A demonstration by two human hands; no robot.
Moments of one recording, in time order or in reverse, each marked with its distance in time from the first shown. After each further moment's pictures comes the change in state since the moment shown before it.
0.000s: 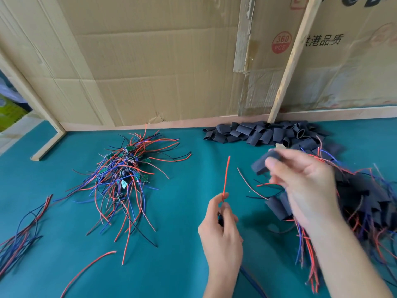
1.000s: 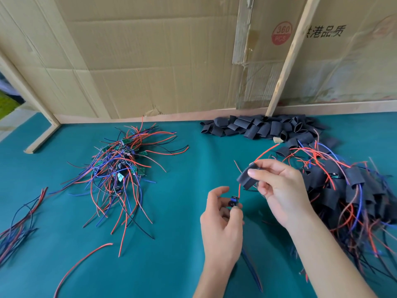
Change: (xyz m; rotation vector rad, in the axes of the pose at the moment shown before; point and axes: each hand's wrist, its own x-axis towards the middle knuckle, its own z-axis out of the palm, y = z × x) left_hand -0.004 0.013 -0.005 -0.025 -0.196 -0.030; right_hand -0.001 0.039 0.005 0.105 -0.016 0.297
